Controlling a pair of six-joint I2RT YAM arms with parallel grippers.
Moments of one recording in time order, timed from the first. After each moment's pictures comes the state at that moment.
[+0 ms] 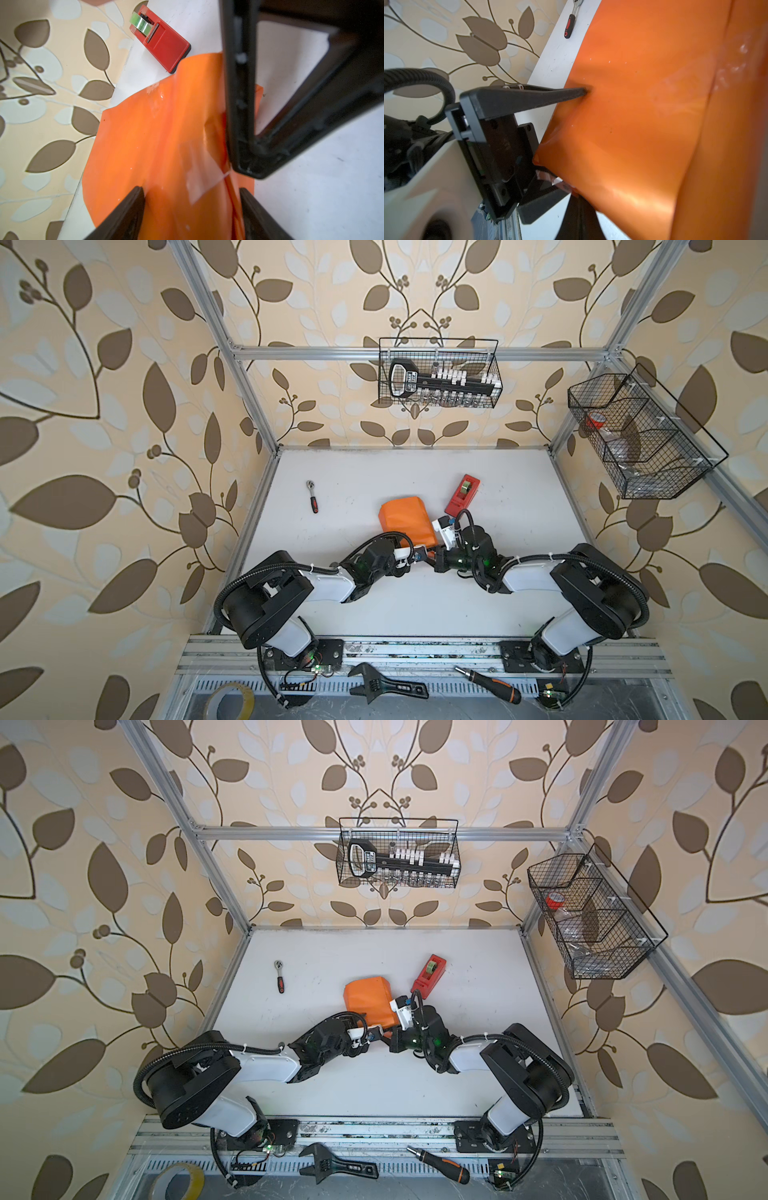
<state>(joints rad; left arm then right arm) -0.78 1.51 0.44 0.56 -0.10 0.74 0.63 1.59 0.47 0.65 -0.48 0.61</state>
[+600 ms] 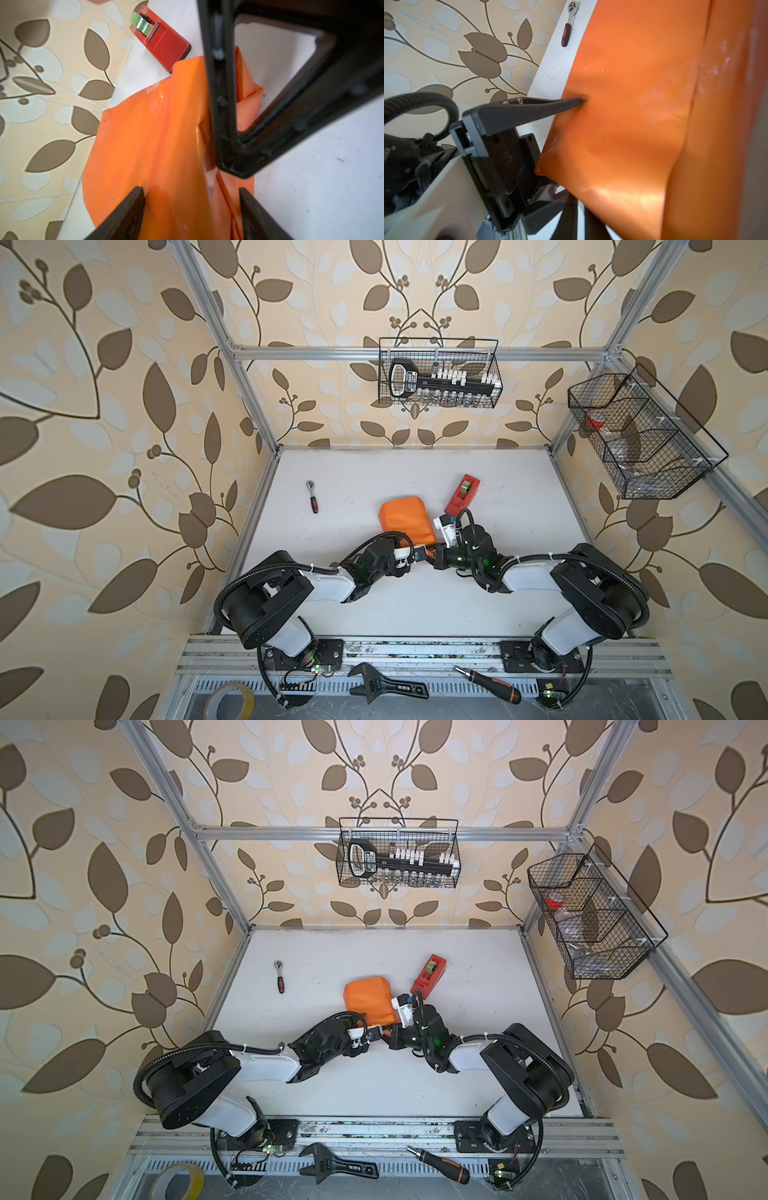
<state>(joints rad) -0.78 1.51 0.44 0.56 -0.10 0.73 0.63 1.59 0.47 0.67 -0.45 0.69</state>
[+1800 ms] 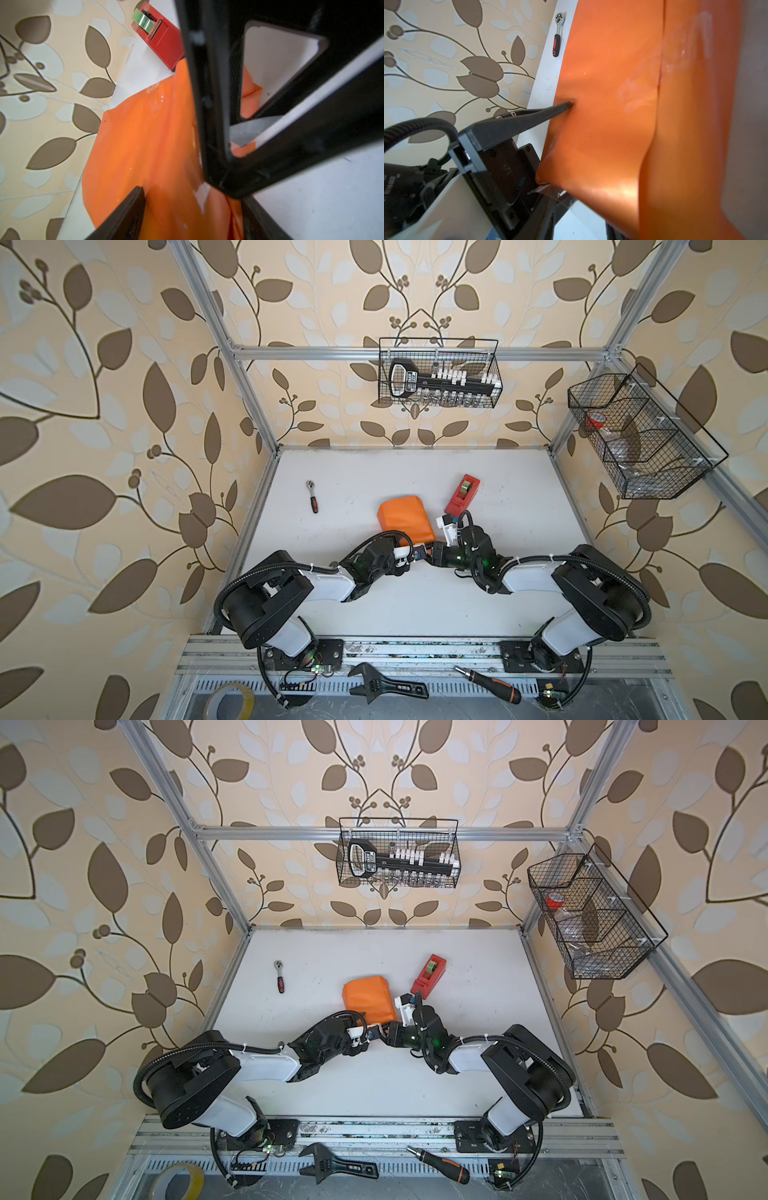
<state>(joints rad) -0.77 1.51 0.44 0.56 -0.11 0.73 0.65 1.57 0.47 0.65 -0.38 0.83</state>
